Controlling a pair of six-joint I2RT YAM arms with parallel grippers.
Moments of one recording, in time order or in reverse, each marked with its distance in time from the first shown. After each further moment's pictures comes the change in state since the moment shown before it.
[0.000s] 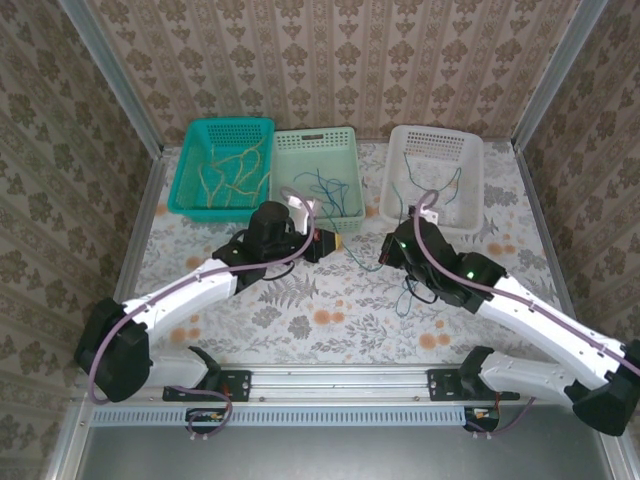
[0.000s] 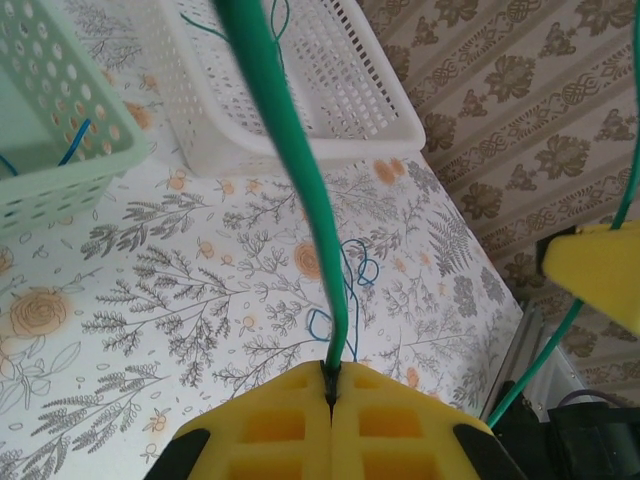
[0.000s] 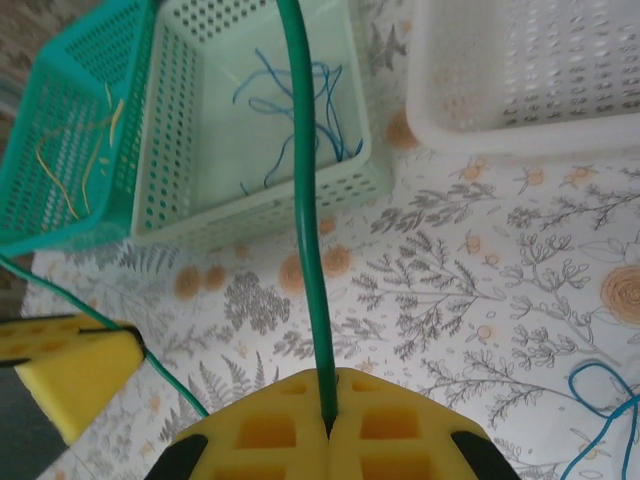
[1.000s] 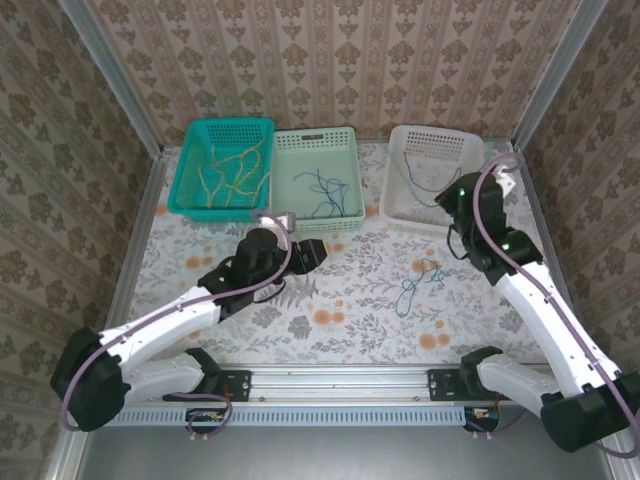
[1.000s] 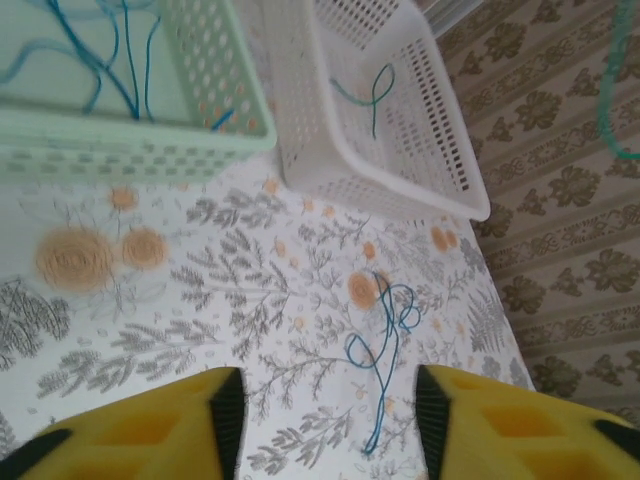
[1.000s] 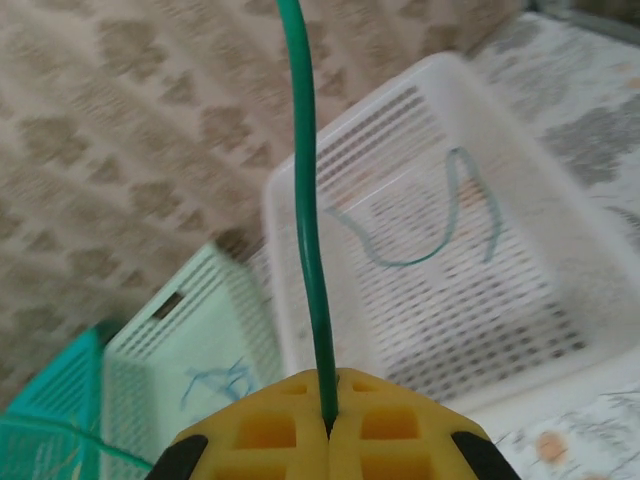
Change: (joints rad) left arm -0.070 -0.220 -0.160 -0.019 -0.318 -0.216; right arm -0.536 0.049 0.105 0.128 0.015 -0.041
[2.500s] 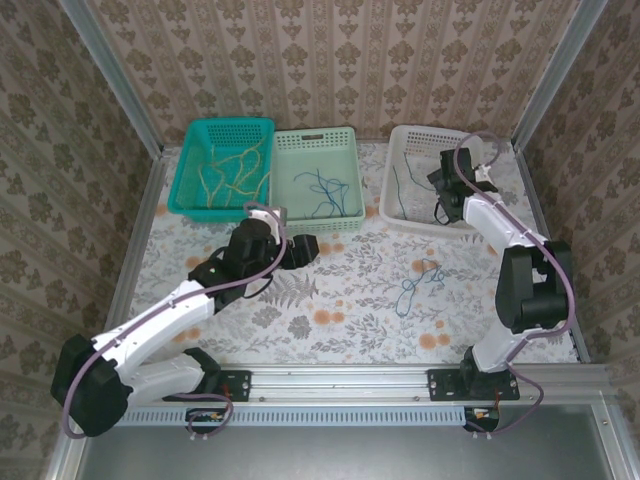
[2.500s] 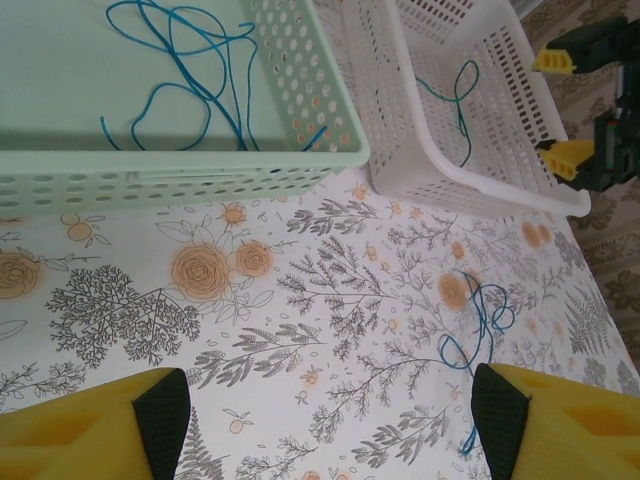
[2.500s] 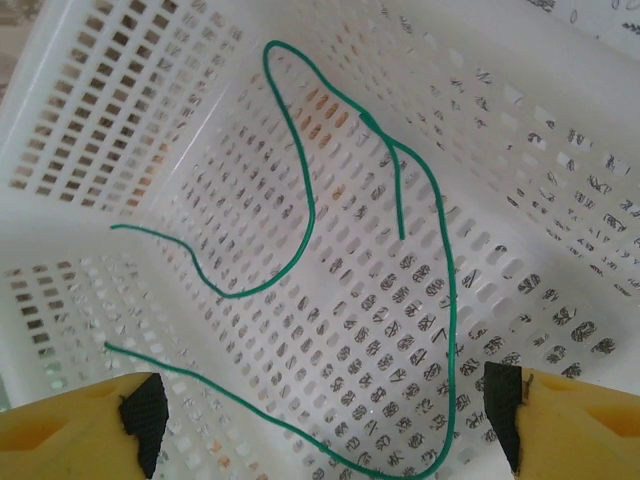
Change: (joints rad) left arm 0.086 0.008 0.055 -0.178 -0.021 0.135; right arm -0.154 0.618 0.182 0.052 -0.114 0.249
